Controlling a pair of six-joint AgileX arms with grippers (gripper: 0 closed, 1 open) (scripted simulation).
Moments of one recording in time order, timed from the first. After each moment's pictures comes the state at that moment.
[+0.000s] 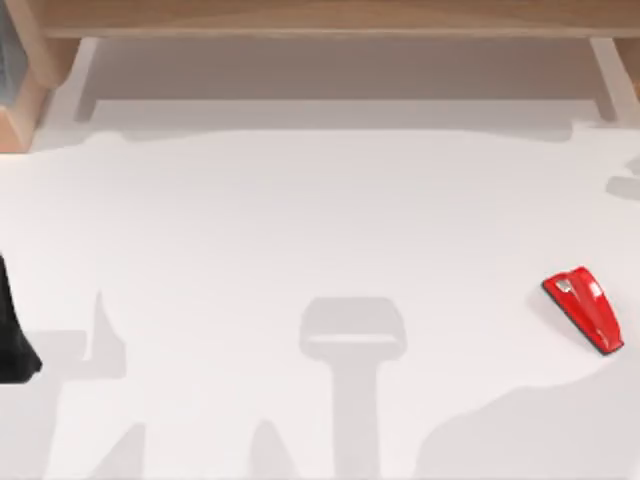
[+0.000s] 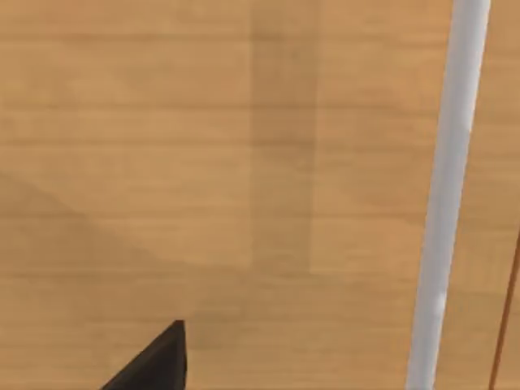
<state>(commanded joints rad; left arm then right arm) 0.00 0.00 0.00 0.00 0.00 0.00 -0.44 2.35 1.21 1.14 -0.40 -1.56</state>
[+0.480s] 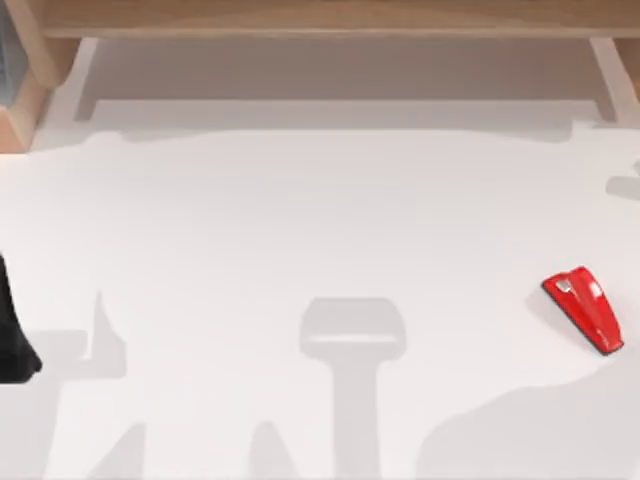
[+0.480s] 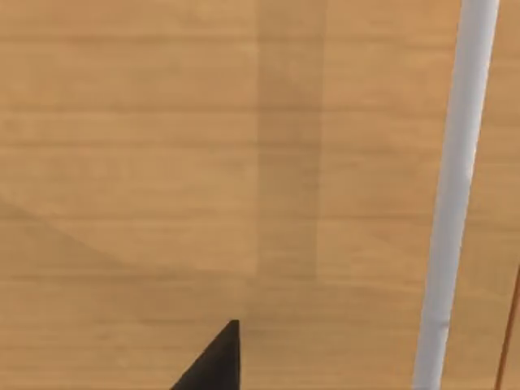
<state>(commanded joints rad) 0.00 0.00 0.00 0.00 0.00 0.00 -0.44 2.35 1.21 1.14 -0.40 -1.56</state>
